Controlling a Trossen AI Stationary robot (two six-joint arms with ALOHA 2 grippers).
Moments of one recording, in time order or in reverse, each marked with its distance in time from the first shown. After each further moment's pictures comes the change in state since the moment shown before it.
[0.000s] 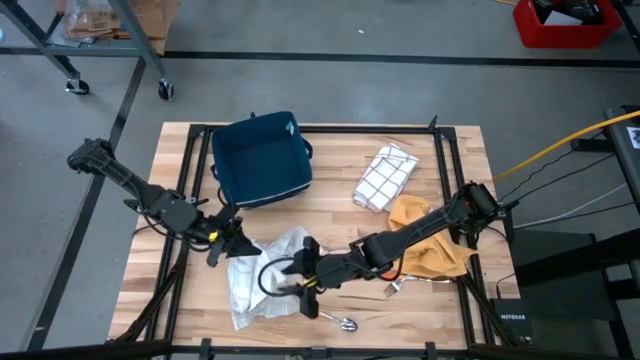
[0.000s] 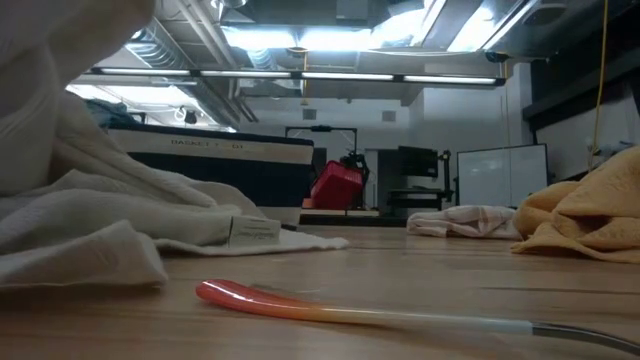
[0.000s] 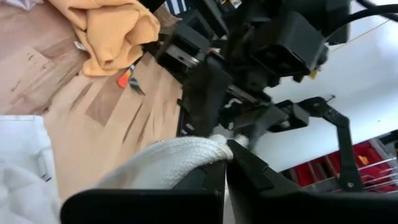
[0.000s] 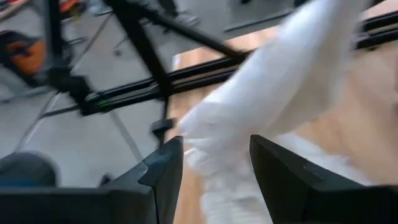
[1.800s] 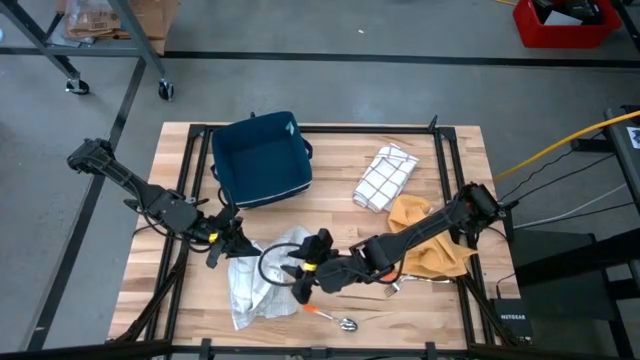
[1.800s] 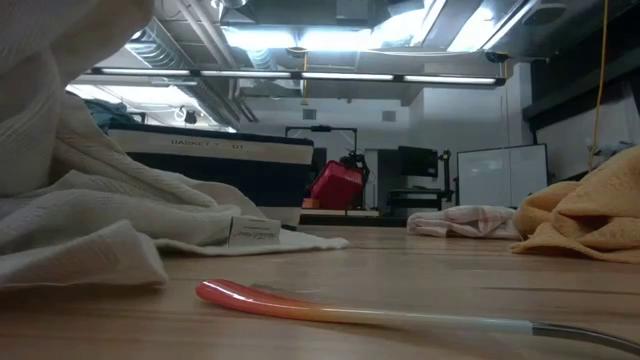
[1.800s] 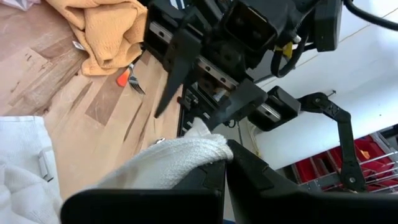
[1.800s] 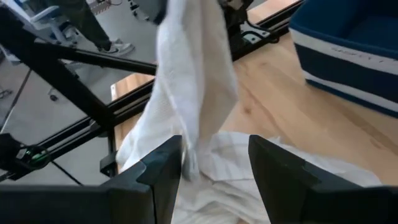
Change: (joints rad) left arm -0.001 0.000 -0.001 0.003 0.012 0.019; right arm 0.004 0.000 0.000 -0.105 0.312 0.253
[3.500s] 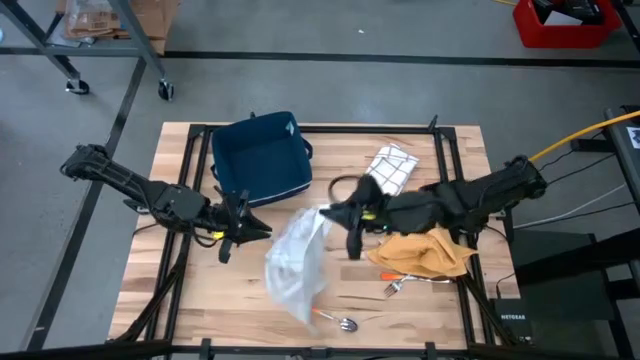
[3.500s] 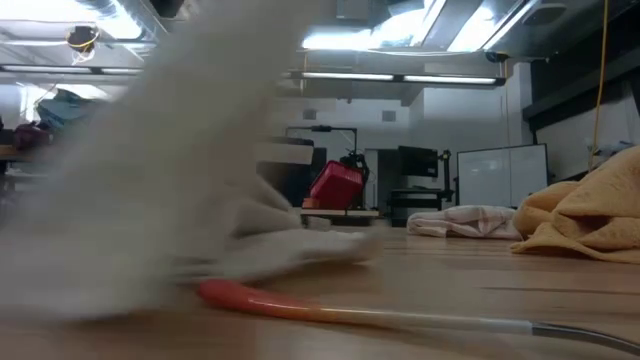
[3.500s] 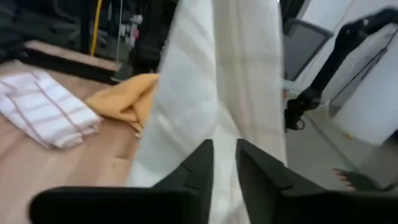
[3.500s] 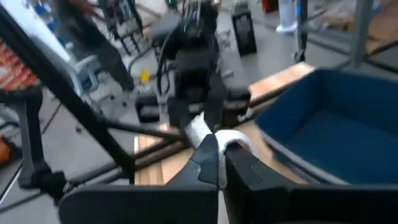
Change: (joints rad) left arm 0.147 0.001 -0.001 0.039 -0.005 0.615; right arm -0.040 -0.440 0.000 -0.182 -0.021 -0.215
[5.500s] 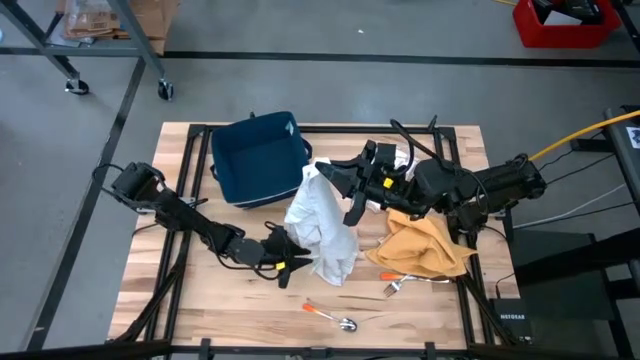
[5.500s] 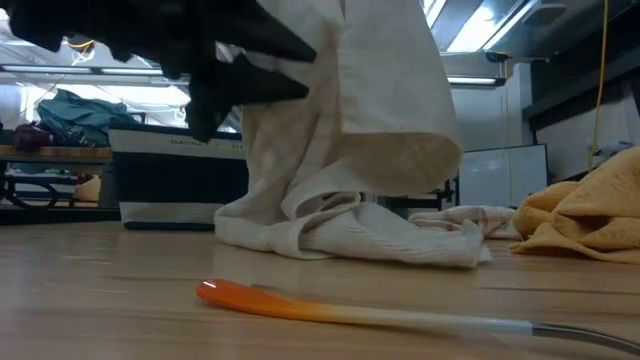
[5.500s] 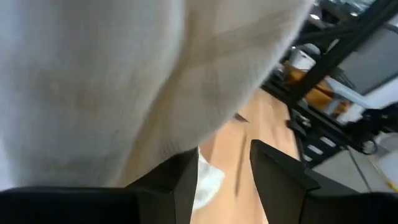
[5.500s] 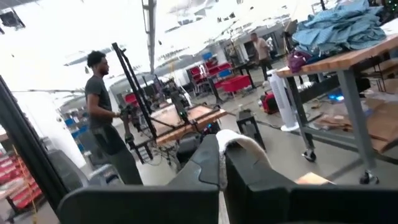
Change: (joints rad) left arm -0.057 0.766 0.002 0.607 -0.243 -0.340; right arm -0.097 0.002 0.000 0.524 0.064 -0.231
